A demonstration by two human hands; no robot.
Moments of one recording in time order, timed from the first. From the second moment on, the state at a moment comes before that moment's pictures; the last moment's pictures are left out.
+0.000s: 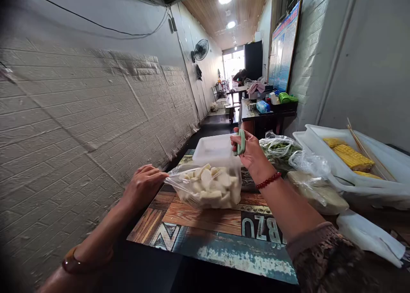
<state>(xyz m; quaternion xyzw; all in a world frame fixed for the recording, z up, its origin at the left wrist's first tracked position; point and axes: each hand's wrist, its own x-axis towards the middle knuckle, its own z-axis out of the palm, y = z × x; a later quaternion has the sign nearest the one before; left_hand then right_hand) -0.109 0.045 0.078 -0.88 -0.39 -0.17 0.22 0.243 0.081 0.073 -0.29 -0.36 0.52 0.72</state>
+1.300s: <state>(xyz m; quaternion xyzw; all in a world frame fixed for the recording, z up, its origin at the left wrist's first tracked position) 0.016 0.141 -0.037 -0.95 -0.26 -0.18 0.06 0.255 -0.015 -0.026 -0.47 -0.33 0.41 0.71</state>
